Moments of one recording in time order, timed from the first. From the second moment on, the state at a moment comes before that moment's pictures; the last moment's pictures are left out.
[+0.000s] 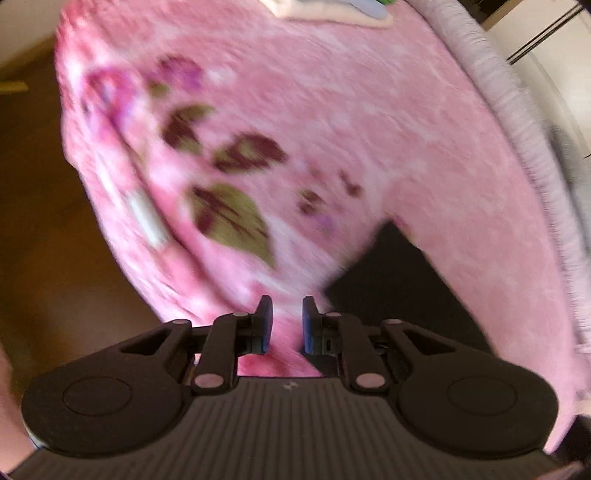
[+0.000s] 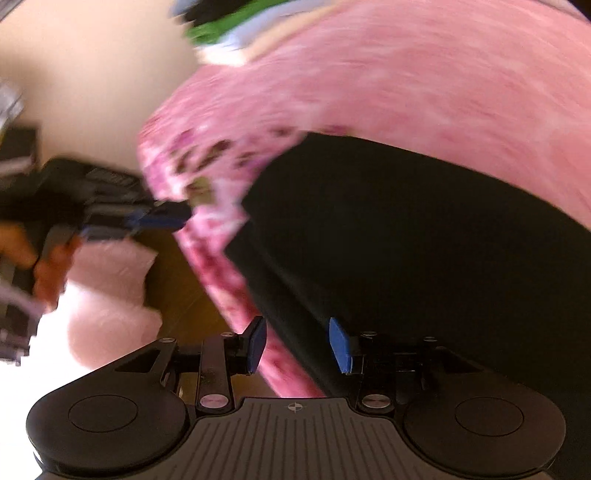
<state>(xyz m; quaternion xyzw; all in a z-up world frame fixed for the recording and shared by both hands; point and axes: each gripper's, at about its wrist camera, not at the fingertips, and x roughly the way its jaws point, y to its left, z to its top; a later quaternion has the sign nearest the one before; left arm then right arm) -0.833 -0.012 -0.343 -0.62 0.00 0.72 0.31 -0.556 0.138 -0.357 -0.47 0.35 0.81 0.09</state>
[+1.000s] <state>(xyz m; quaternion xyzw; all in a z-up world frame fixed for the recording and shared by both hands) -0.759 -0.017 -0.395 -0.51 -0.15 0.76 0.37 -0.324 0.140 -0.380 -0.37 0.07 0.89 0.27</state>
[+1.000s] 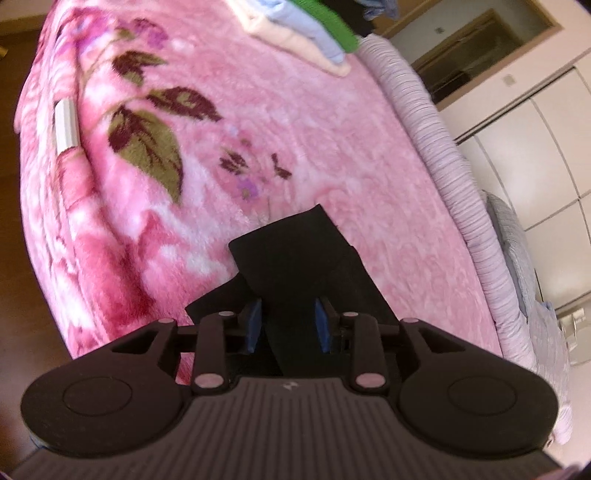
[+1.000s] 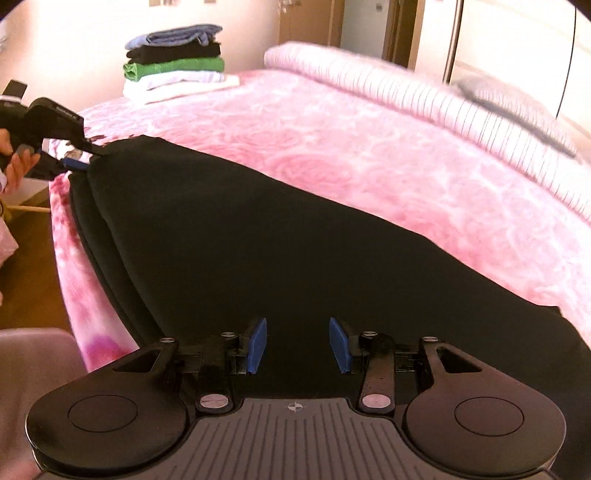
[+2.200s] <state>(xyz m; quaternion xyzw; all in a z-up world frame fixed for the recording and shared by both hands) -0.749 -0.060 -0.402 -0.42 -0.23 0.73 0.48 -0.350 0.044 -0.411 -0.38 -0.22 0.85 0.28</state>
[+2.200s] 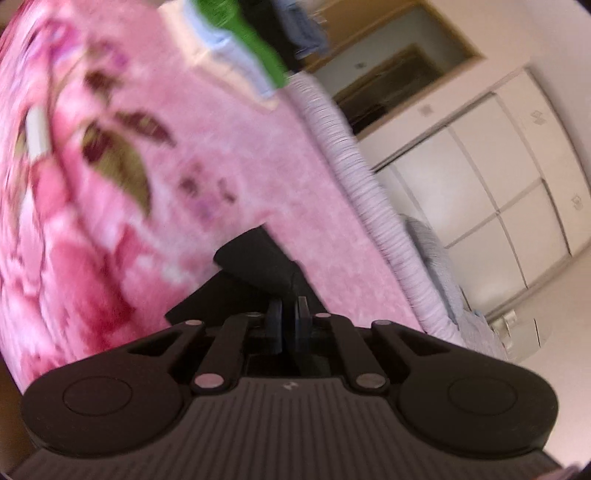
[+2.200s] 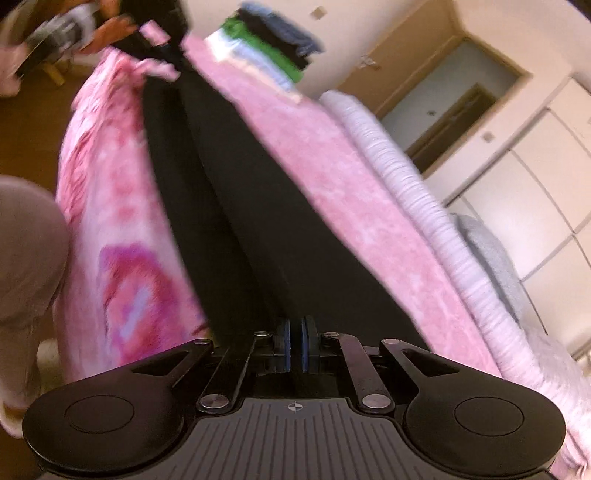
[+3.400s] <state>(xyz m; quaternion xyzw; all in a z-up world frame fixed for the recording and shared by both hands) -0.516 0.027 -0.370 -0.33 0.09 0.63 0.70 0.010 0.091 -0.392 0.14 0.54 0.66 0.50</state>
